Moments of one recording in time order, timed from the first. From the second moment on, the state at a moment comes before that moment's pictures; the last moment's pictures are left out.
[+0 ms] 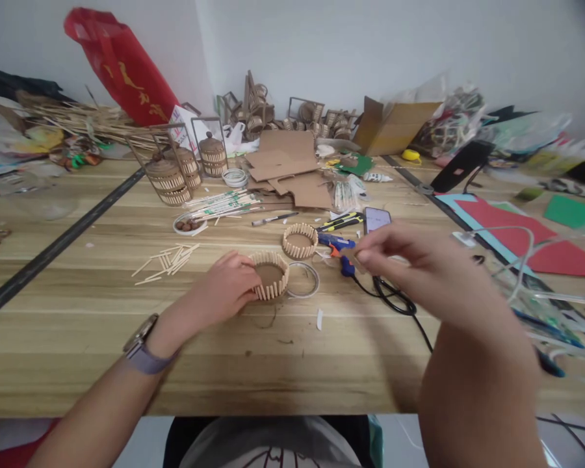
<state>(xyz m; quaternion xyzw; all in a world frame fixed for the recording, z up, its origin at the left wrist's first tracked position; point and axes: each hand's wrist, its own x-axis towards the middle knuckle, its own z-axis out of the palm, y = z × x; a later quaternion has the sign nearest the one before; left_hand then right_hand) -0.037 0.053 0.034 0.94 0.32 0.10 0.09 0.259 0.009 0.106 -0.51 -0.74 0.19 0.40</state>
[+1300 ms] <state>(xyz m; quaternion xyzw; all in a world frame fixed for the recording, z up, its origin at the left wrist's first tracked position) -0.054 0.054 0.024 0.90 0.35 0.16 0.21 0.228 0.018 0.041 -0.44 -0.81 0.37 0.06</state>
